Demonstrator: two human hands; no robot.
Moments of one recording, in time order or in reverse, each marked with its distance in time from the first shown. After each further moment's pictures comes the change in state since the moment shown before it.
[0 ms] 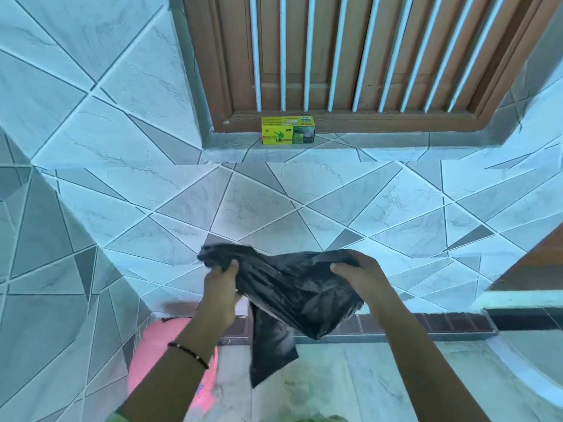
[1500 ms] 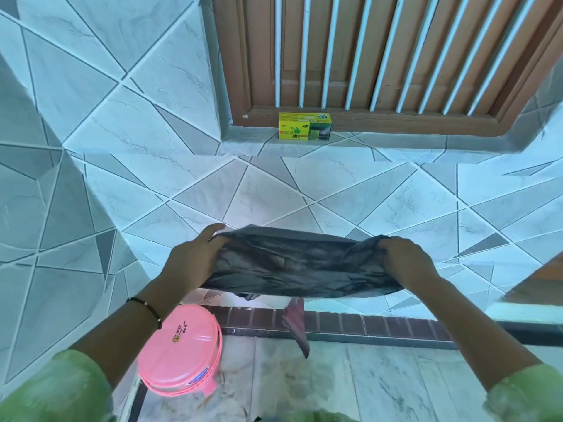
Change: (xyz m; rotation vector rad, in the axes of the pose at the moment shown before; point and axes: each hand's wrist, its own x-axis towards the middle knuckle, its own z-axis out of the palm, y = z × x) left_hand 0.020 0.047 -0.076 1.618 -0.067 1.082; right_hand 0.065 0.029 -0.058 -1.153 0.136 -0.316
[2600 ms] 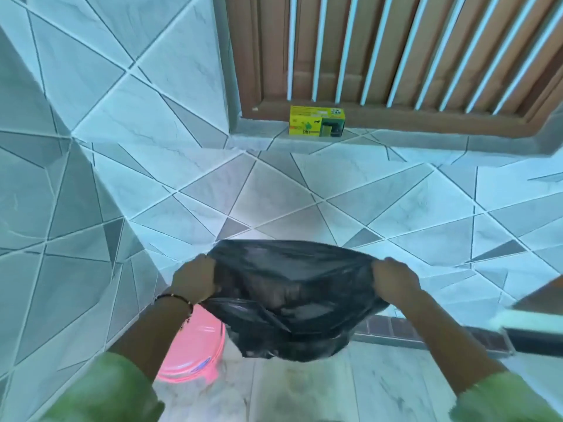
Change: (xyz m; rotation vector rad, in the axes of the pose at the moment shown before) left_hand -0.007 0.002 0.030 0.023 -0.456 -0.416; right_hand -0.005 -0.032 0.016 -0.137 -0.279 0.070
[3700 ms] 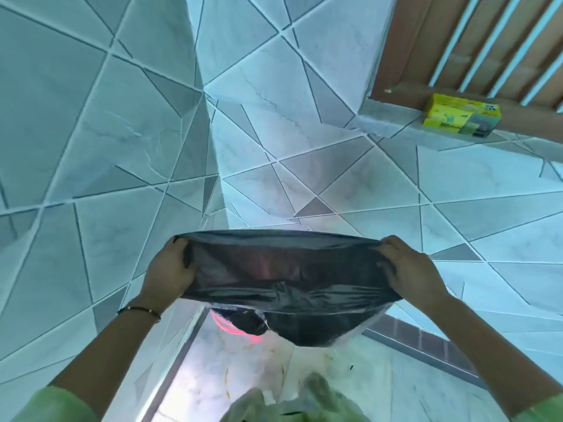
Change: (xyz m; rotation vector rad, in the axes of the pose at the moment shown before) left_hand -0.111 -0.212 0.016 -0.448 0.395 -0.313; right_hand -0.012 -0.161 0.003 0.137 0.342 -0.662
